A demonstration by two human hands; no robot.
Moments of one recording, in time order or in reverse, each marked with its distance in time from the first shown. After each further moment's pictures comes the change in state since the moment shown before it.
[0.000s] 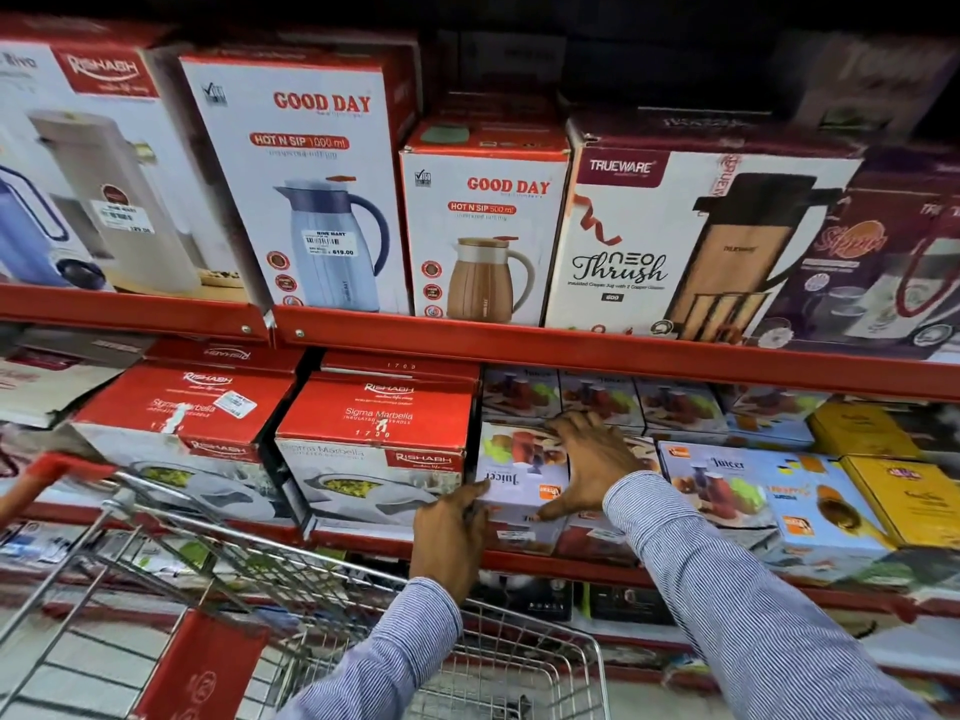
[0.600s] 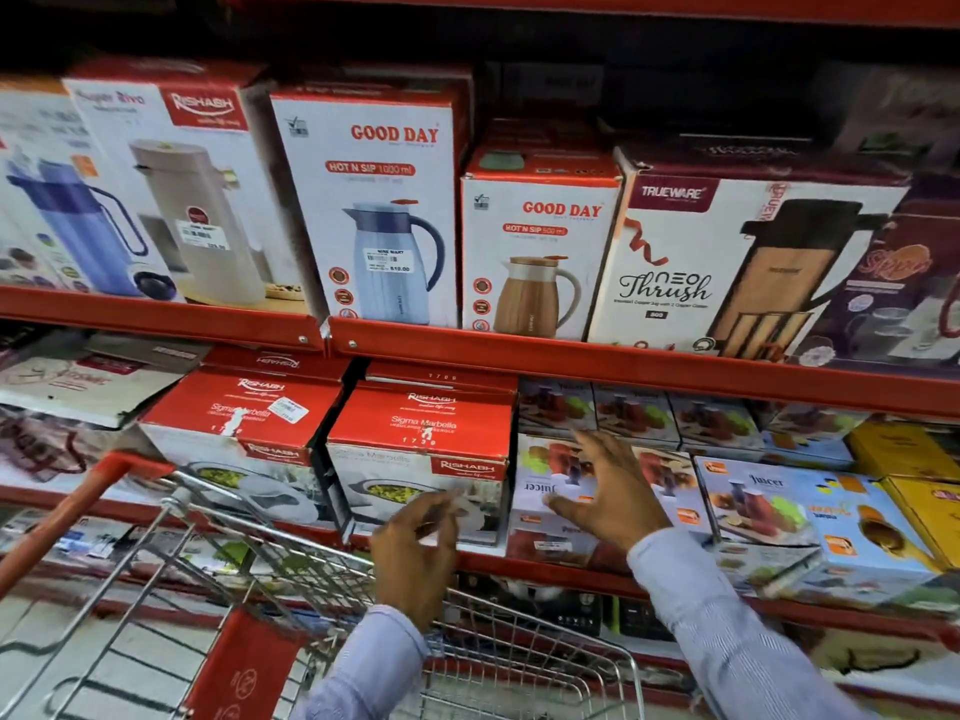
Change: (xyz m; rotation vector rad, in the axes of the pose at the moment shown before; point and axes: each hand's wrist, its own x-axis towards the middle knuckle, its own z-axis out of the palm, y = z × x) left_hand -0.019 -0.037 -0.065 -0.155 0.247 -0.020; right_hand -0.037 -0.053 0.005 0.372 0.308 0.054
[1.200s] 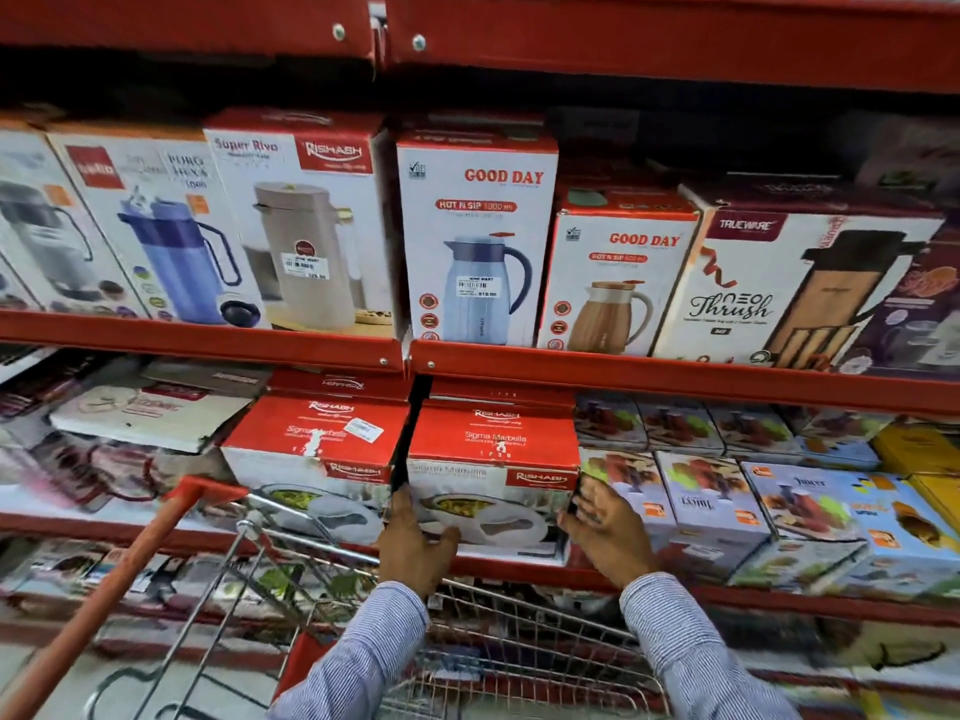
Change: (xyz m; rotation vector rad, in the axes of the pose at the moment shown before) left_hand 0.053 -0.076 -0.072 0.109 -0.260 -0.257; right_hand -0.020 -0.088 0.070 0.734 0.017 0.336
